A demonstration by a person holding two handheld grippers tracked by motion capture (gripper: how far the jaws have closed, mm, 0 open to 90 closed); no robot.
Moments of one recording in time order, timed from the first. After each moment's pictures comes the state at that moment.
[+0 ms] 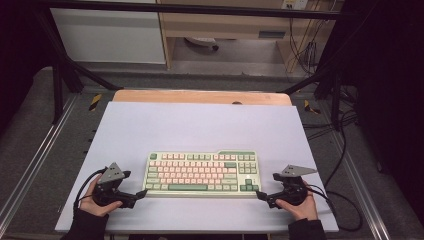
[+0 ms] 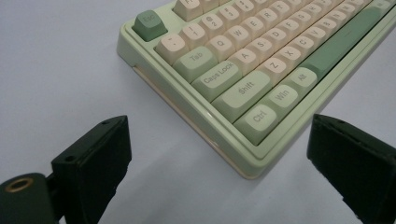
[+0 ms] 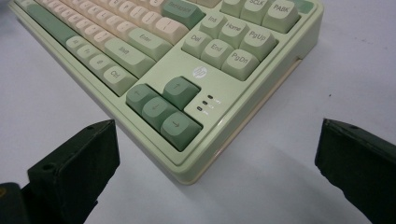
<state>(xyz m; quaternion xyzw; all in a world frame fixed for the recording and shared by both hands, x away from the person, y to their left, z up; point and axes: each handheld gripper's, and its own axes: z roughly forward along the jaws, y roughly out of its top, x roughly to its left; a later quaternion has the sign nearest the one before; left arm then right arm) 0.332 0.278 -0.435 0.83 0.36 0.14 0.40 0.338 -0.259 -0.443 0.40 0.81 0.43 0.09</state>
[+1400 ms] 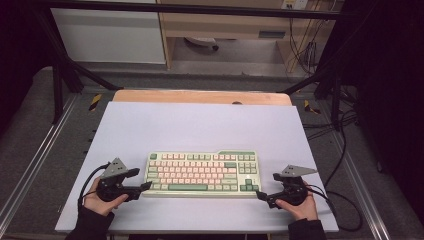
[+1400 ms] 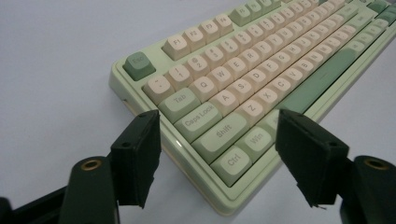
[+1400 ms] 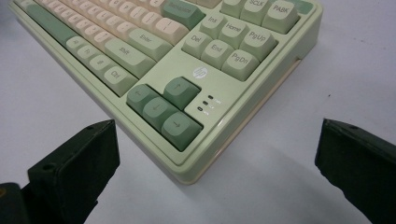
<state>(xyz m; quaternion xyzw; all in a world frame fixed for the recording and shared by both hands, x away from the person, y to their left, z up) 0.335 0.261 -0.415 0.82 0.37 0.14 0.42 0.337 -0.258 -0.442 0.40 0.81 0.43 0.09</state>
